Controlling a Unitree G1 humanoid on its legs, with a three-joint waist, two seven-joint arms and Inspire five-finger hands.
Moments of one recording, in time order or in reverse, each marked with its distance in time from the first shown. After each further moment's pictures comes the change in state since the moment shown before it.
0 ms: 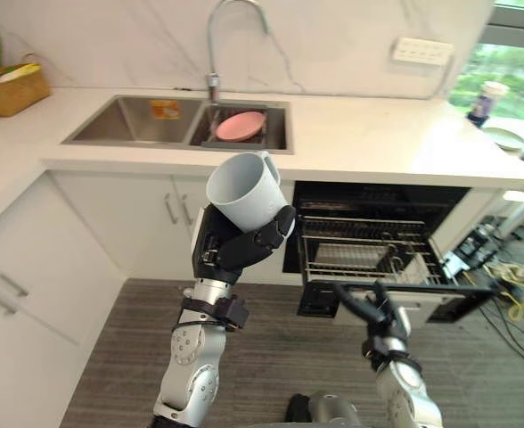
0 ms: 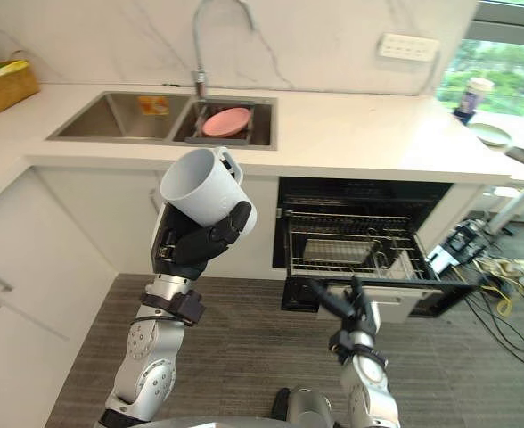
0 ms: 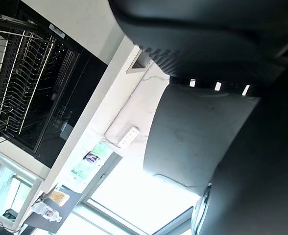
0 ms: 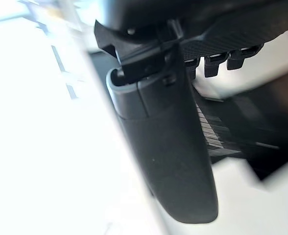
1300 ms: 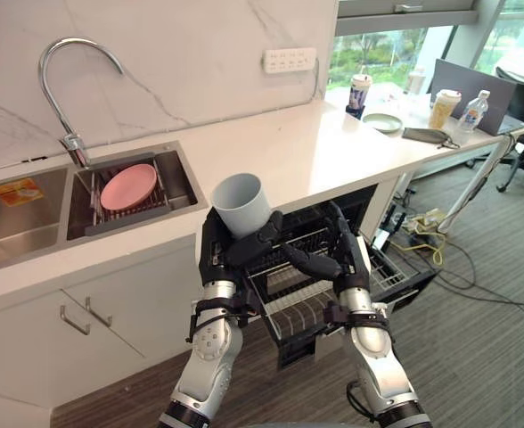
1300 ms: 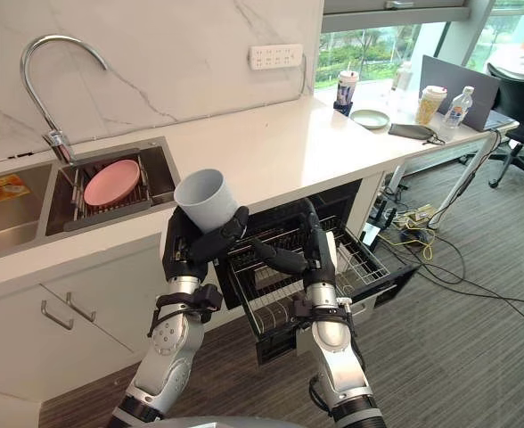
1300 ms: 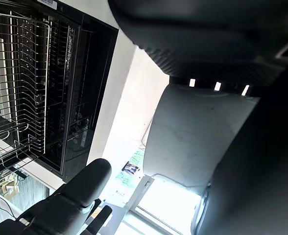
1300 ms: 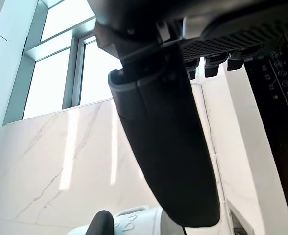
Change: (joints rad) left arm -0.058 -0.022 -0.078 0.220 0.200 -0.018 0.408; right arm -0.129 0.005 0.293 -0.028 -0.289 -0.131 -0.037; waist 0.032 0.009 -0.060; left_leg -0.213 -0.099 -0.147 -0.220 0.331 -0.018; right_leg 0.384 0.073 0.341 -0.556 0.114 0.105
